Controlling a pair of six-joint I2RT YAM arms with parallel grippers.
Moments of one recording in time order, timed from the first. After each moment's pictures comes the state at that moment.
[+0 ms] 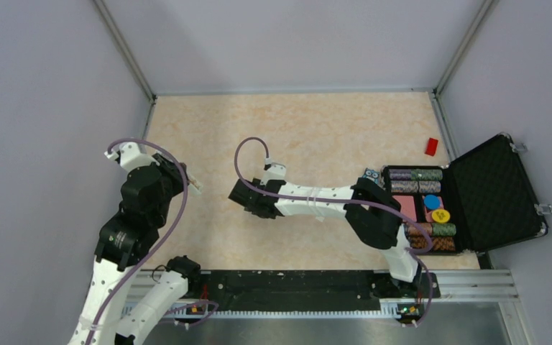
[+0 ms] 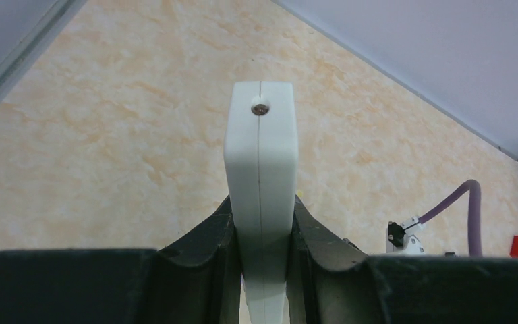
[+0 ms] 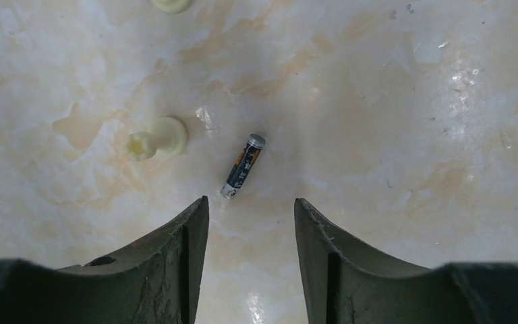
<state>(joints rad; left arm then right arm) -0.35 0.63 1.06 -0.78 -0.44 -0.64 1.18 2.04 1.56 -0.68 0.55 1.33</state>
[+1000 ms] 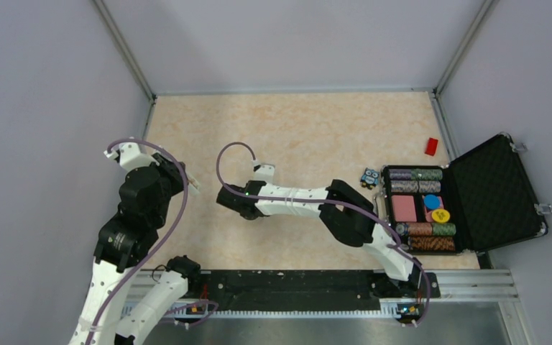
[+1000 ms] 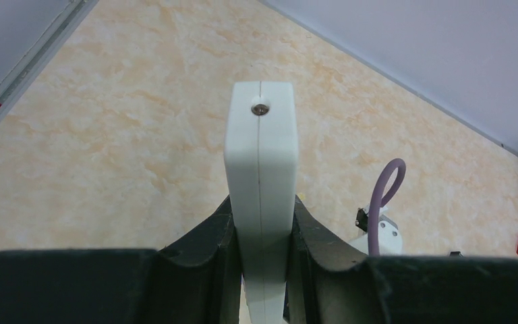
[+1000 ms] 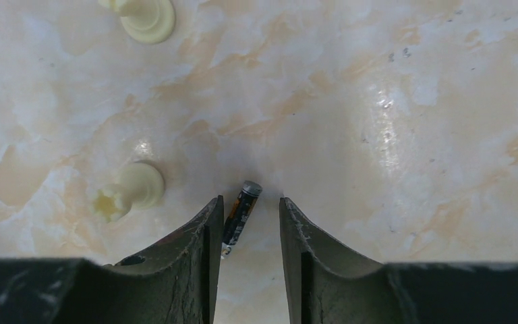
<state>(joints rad) -0.35 0.62 1.06 -0.77 -0.46 -0.60 1.20 2.28 1.82 -0.87 0.68 1.34</state>
